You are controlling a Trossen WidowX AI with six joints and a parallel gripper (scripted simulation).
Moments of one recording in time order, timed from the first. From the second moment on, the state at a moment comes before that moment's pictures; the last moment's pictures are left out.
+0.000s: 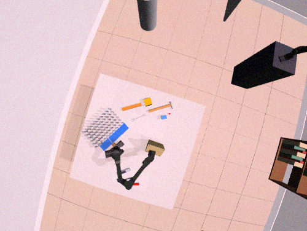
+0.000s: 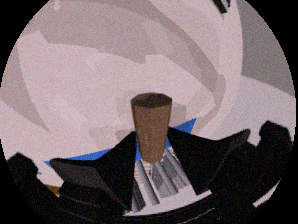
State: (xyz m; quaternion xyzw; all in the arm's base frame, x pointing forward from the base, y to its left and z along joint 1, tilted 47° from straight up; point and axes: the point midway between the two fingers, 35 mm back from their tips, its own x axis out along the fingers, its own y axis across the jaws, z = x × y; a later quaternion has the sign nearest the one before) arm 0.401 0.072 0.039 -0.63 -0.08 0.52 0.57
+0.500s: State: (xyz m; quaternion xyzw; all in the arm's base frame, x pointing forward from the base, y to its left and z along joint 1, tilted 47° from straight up) arm 0.409 0.068 0.036 -0.63 -0.08 0.52 0.57
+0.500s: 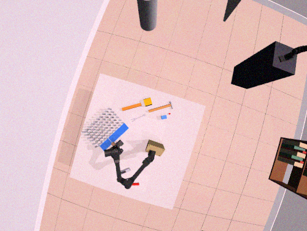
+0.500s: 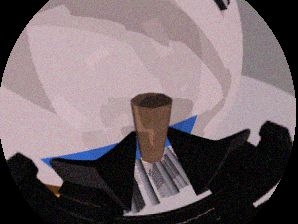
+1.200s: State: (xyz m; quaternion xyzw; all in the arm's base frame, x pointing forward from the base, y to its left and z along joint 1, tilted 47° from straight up) arm 0.416 0.071 0.039 -0.63 -0.09 0.52 0.57
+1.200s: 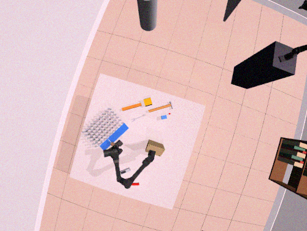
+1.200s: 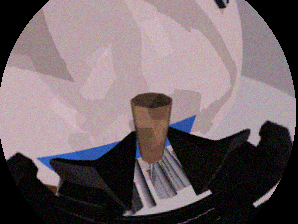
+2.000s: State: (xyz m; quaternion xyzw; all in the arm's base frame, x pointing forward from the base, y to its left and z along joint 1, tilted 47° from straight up) arm 0.428 0.065 0.035 -0.63 -0.08 0.52 0.57
